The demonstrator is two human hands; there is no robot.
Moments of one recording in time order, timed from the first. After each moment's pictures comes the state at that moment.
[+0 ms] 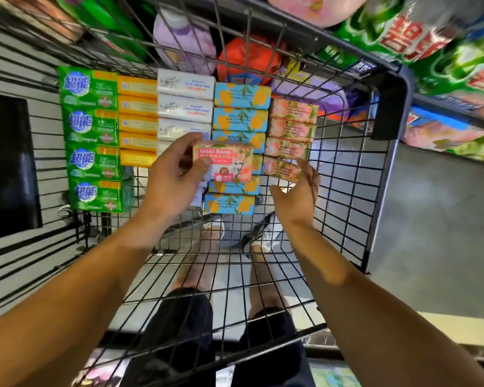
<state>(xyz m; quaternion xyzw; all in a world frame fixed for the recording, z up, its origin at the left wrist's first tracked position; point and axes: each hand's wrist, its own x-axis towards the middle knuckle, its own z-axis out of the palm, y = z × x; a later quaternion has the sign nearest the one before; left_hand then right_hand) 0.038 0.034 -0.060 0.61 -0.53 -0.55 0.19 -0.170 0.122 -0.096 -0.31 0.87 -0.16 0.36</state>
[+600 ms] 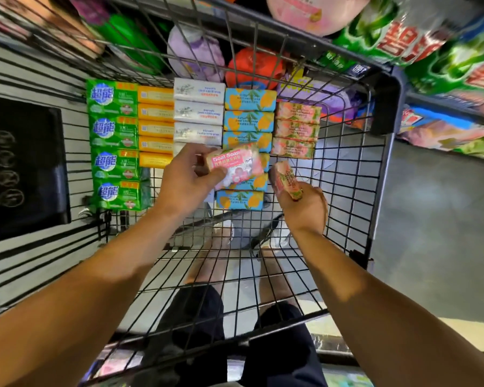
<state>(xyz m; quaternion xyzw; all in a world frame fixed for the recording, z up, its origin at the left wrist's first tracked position) 0.044 0.038 -0.039 0.63 -0.50 -0.57 0.15 -0.162 0.141 -0.074 -0.30 0.90 -0.07 0.32</state>
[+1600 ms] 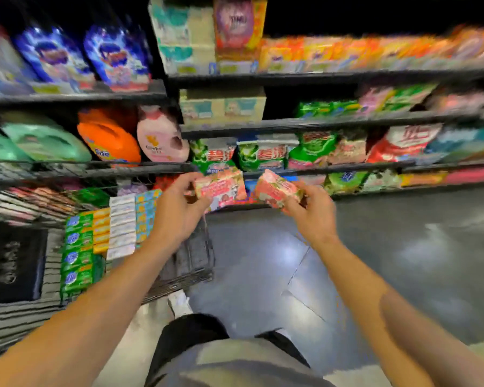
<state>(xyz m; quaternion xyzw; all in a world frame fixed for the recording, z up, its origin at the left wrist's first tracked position) -0.164 0.209 0.251 0.48 -0.70 -0.46 0.27 -0.386 0.342 0.248 -0.37 0.83 -0.39 0.17</state>
